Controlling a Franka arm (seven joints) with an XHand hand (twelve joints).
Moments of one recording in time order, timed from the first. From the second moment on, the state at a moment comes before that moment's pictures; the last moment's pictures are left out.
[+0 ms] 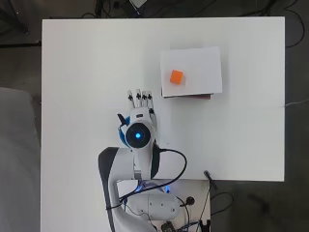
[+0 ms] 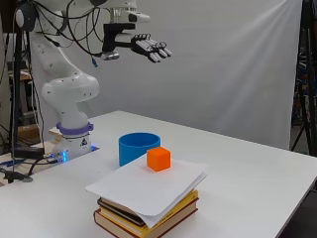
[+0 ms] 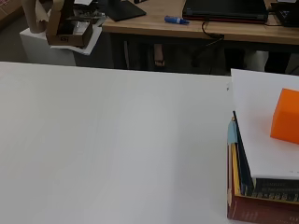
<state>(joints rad) 0.00 -0.76 0.00 -2.33 -0.01 1.59 -0.92</state>
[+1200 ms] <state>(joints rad) -0.03 0.09 -0.35 -2.03 0.14 1.86 -1.07</state>
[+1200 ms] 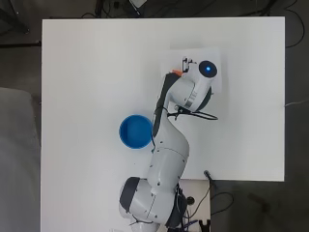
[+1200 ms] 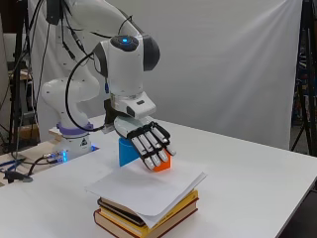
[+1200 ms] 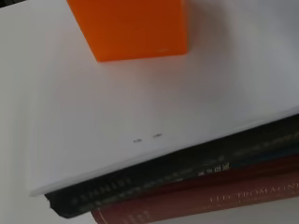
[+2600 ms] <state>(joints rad) 0.57 -0.75 -0.55 -2.53 -0.20 1.93 -0.92</state>
